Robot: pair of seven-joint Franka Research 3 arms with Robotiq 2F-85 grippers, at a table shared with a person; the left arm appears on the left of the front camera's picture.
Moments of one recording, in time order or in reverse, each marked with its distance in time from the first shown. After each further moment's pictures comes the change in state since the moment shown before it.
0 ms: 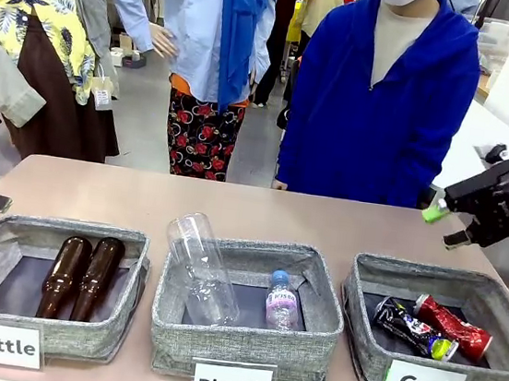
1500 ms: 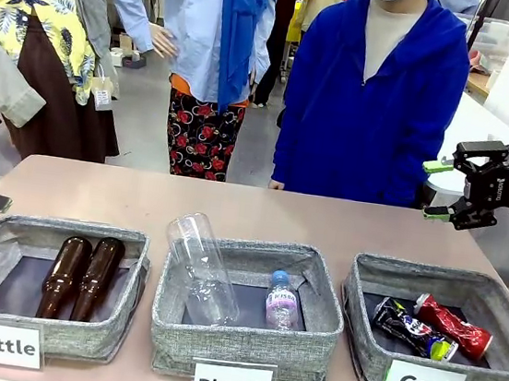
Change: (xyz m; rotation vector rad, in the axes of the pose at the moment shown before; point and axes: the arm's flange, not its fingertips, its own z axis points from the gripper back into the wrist) left arm 0.000 0.000 0.000 0.000 0.000 0.000; right arm 0.009 -0.001 -0.002 0.319 -0.042 -0.136
